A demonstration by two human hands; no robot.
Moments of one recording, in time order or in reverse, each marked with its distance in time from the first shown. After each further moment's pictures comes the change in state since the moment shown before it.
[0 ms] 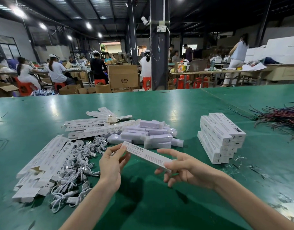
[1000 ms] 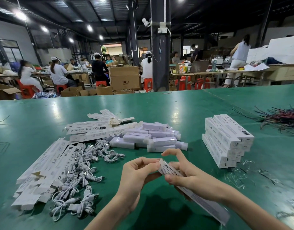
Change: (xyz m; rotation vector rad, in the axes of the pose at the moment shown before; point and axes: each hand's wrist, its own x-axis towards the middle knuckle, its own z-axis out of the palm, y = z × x) left_hand -0.047 -0.010 0.020 0.210 -0.459 0.007; right_hand -0.007 0.005 0.013 -0.560 0.026 -0.243
